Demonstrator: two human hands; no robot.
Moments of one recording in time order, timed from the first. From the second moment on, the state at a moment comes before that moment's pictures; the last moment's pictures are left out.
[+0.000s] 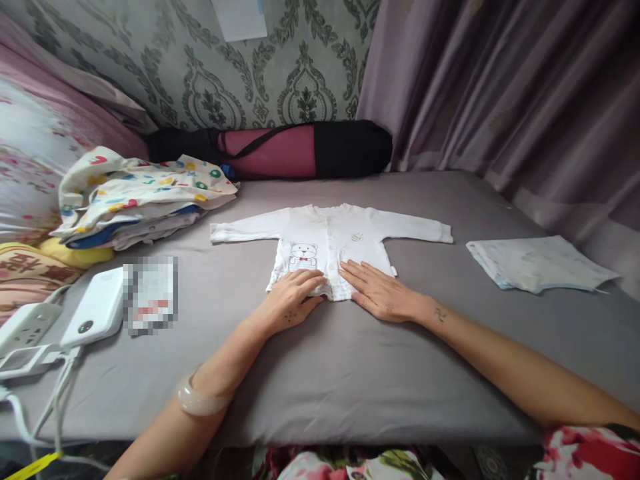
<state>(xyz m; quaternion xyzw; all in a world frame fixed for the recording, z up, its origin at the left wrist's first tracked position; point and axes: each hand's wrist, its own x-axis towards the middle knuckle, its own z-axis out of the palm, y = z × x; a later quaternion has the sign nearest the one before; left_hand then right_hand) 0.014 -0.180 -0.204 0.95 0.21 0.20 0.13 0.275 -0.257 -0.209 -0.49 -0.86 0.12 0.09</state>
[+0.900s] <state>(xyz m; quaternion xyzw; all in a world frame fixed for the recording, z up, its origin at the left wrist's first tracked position) 0.040 -0.187 -0.199 0.83 0.35 0.30 0.31 0.249 -0.237 -0.184 -0.66 -0.48 0.38 0.44</state>
